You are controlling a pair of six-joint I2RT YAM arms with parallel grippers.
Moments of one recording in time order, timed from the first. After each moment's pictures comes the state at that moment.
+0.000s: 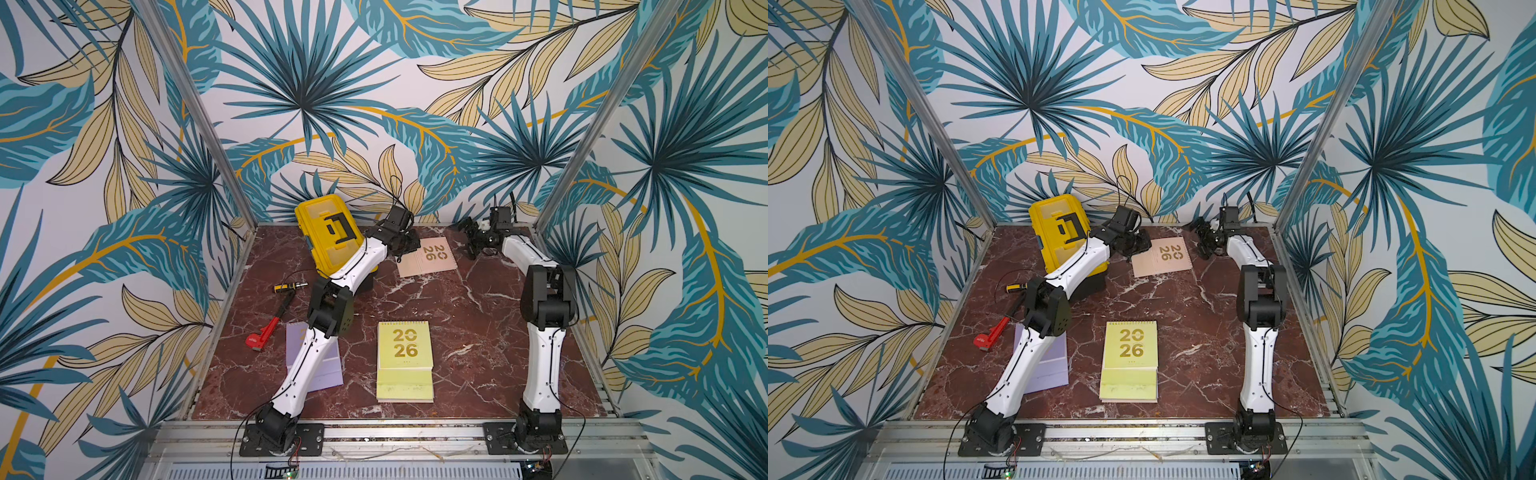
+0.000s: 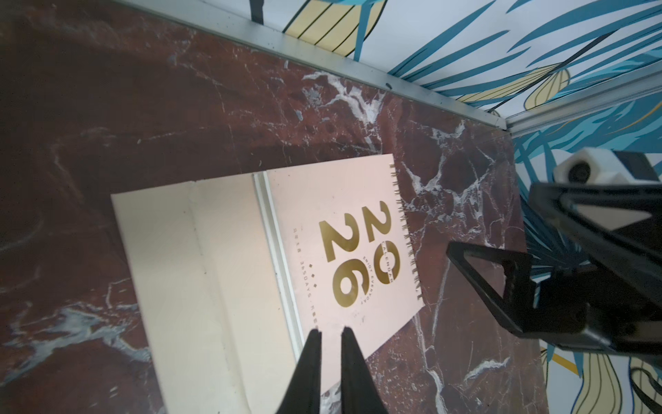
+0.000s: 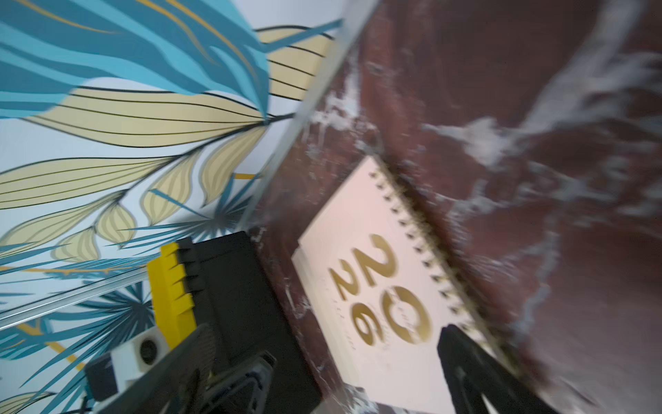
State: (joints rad) left arm -0.51 2.60 2.55 -0.68 0.21 -0.70; right arm -0.01 2.36 1.96 -0.25 -0.63 1.03
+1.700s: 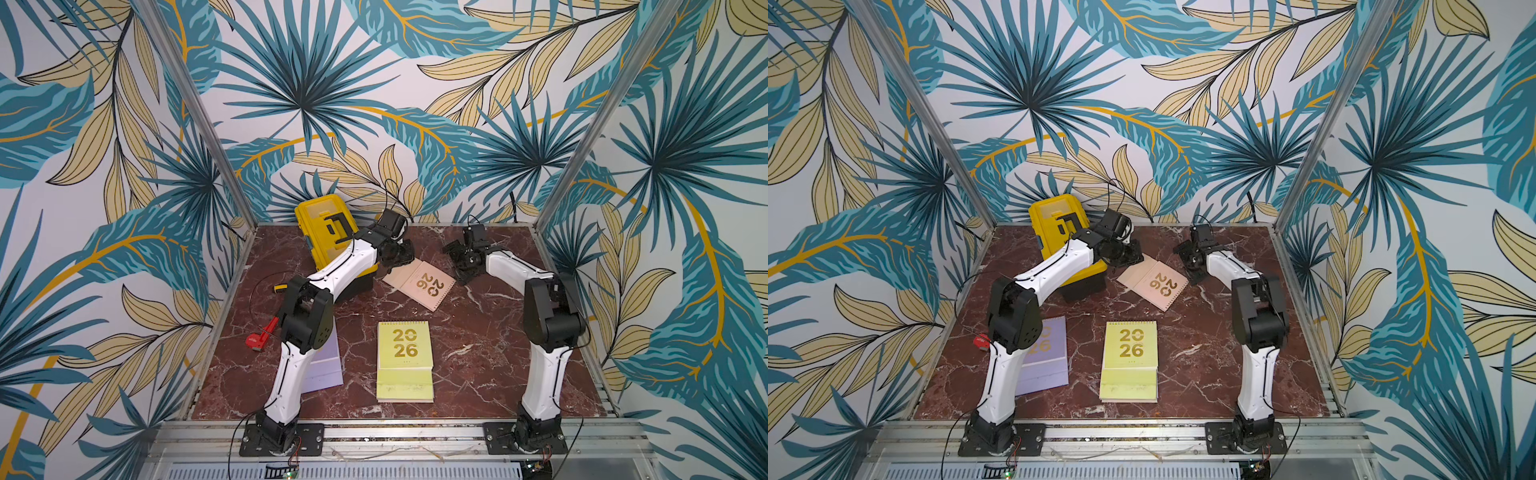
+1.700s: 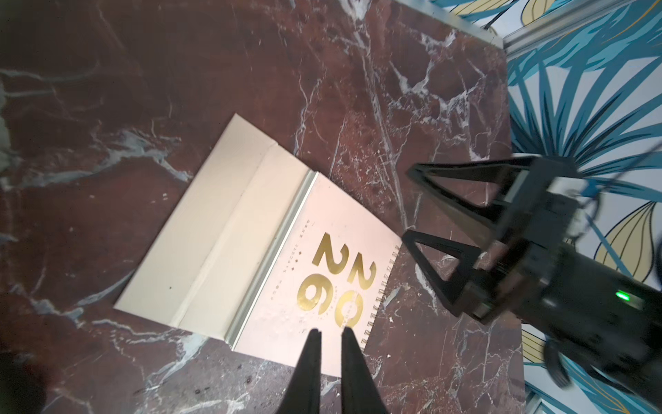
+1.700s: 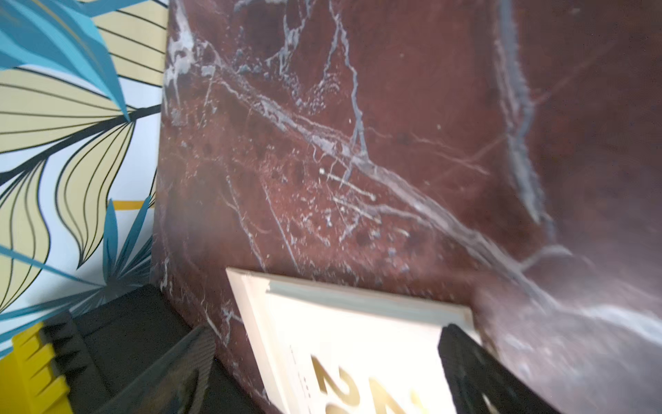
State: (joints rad) left arm -0.54 2.21 2.00 -0.68 0.26 -0.65; right arm 0.18 1.98 1.46 -0.39 -0.13 1.20
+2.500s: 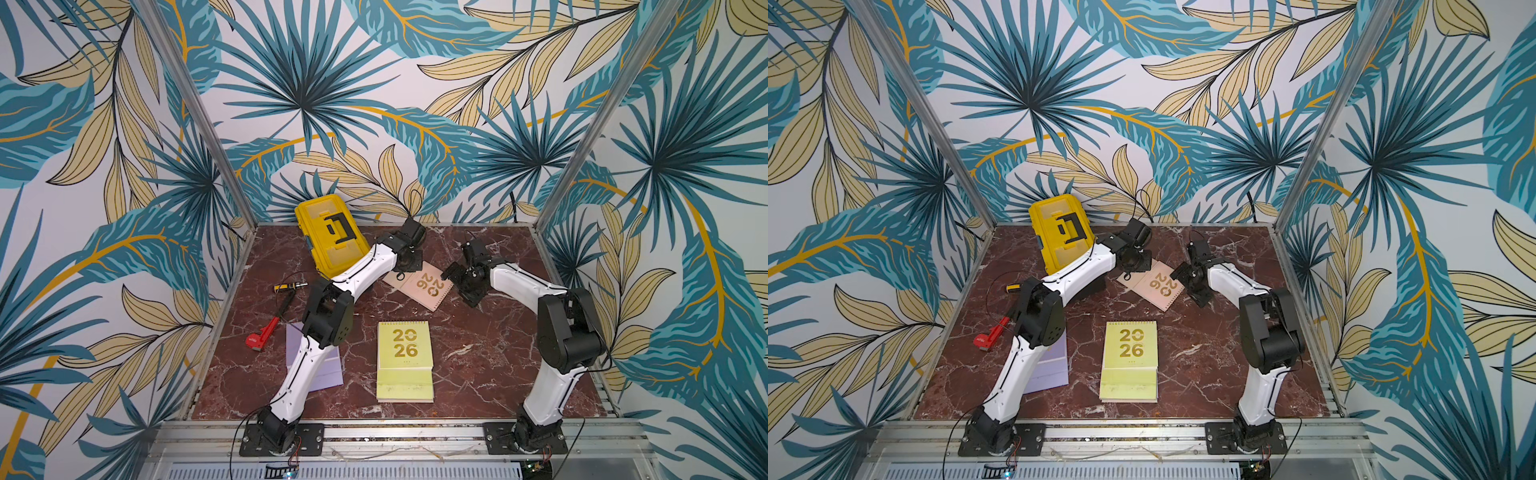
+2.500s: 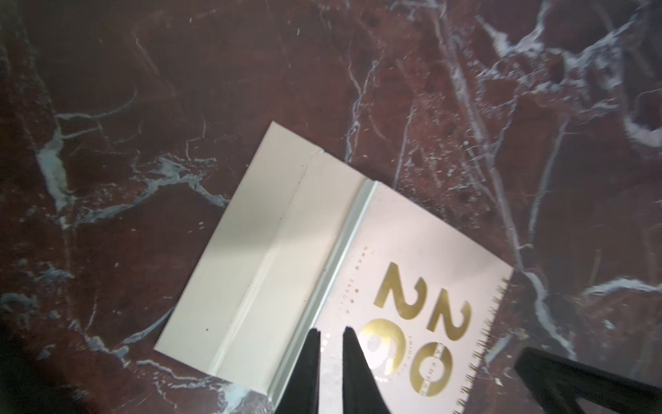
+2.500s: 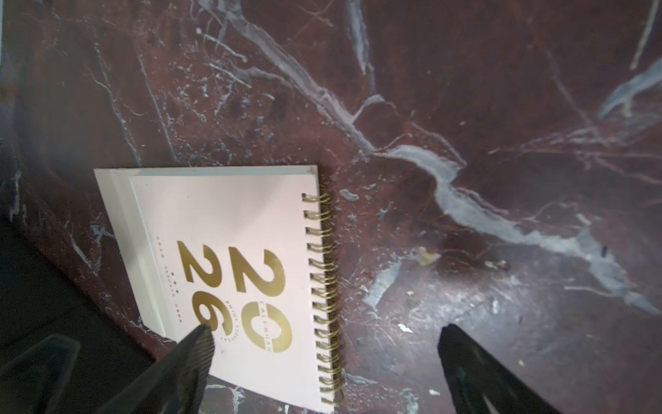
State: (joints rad) left arm -0.61 2.44 2.25 -0.86 -0.05 -0.52; right arm 0.22 1.85 1.27 -0.55 -0.07 1.01
